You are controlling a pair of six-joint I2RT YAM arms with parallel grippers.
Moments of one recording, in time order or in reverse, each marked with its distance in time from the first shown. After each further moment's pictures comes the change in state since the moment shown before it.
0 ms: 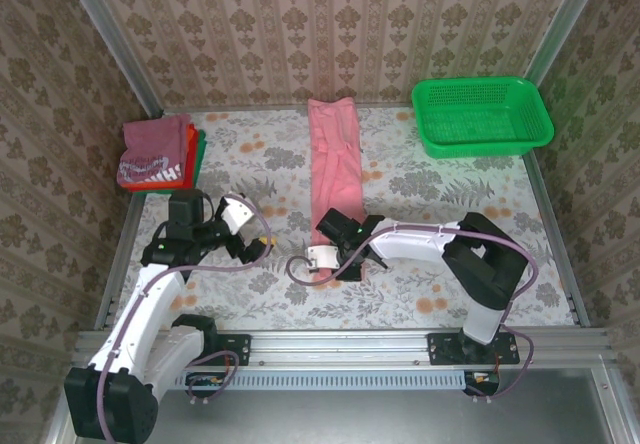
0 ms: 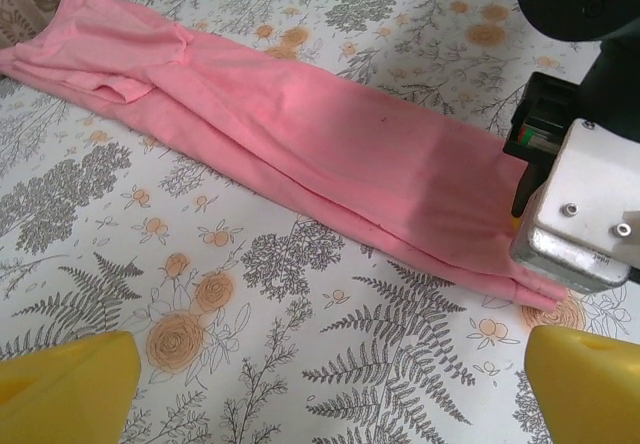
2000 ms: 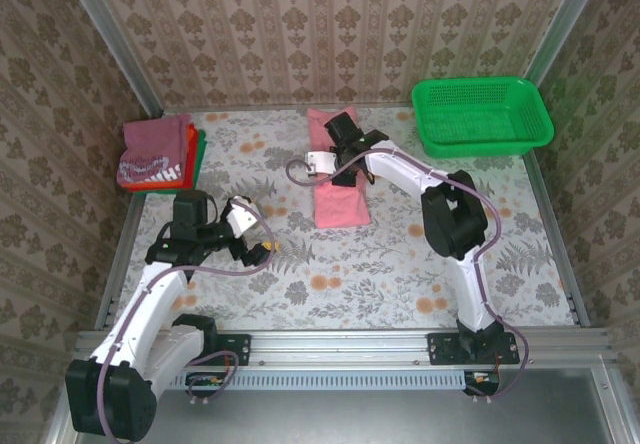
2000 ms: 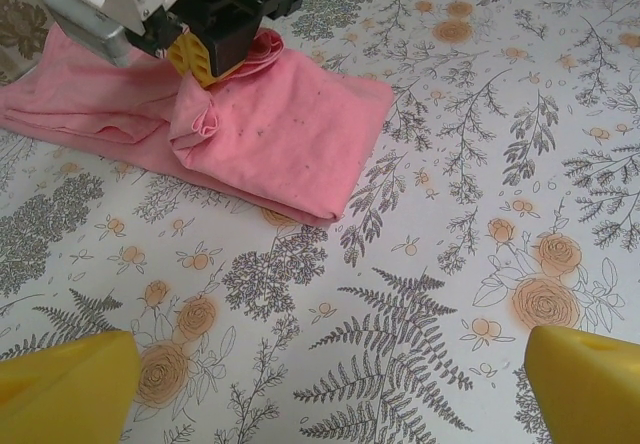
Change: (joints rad) left arm -0.011 0.024 -0.030 0.046 0.045 0.069; right arm -0.367 0.425 0.794 -0.140 0.074 -0.338
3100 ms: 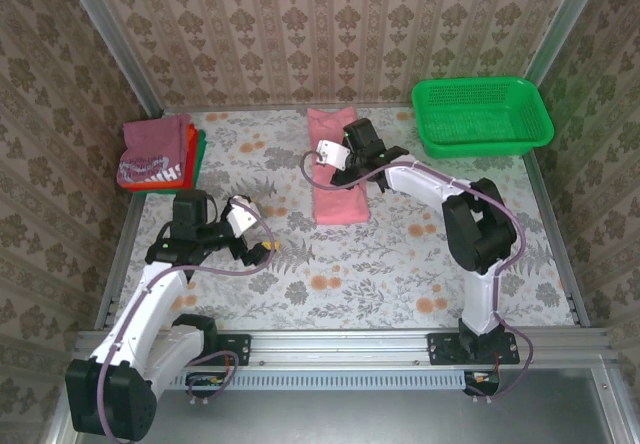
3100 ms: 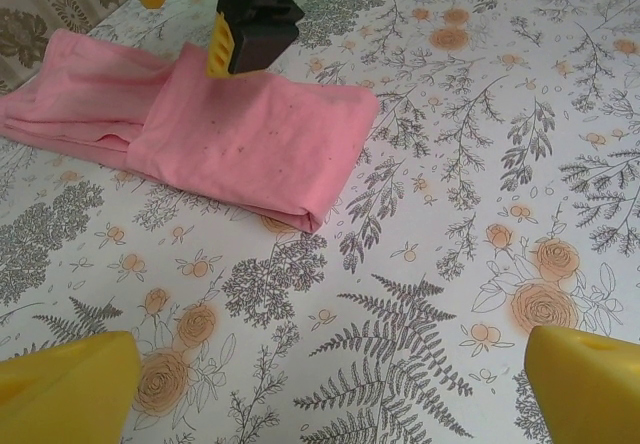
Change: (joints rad) left arm 0.000 0.006 0.000 0.014 0.015 -0.001; right arm -0.023 -0.213 -0.344 0.409 -0.011 0.235
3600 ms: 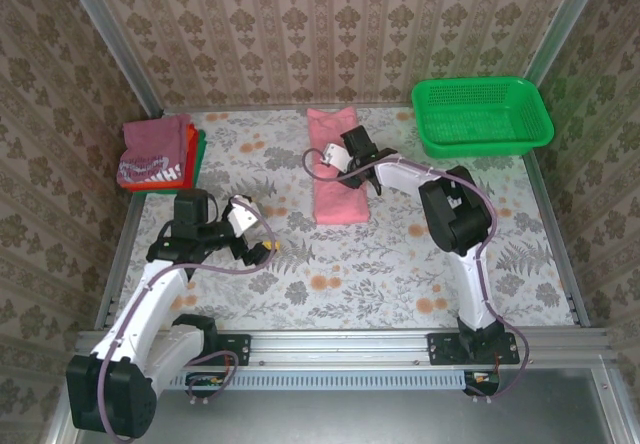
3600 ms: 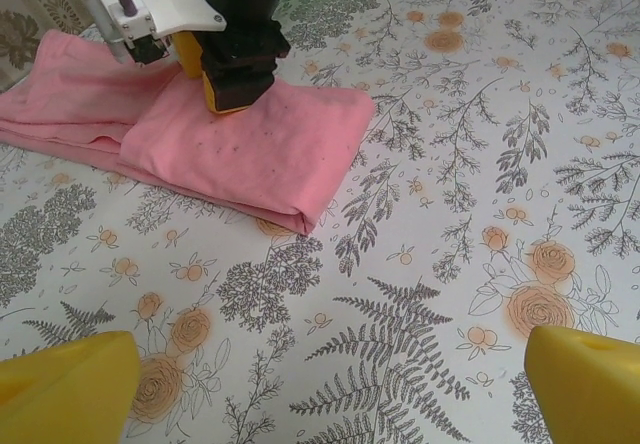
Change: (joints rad) left arm 0.000 0.008 0.000 0.006 0.010 -0.001; right arm -0.051 0.218 0.101 -0.034 0.128 0.149
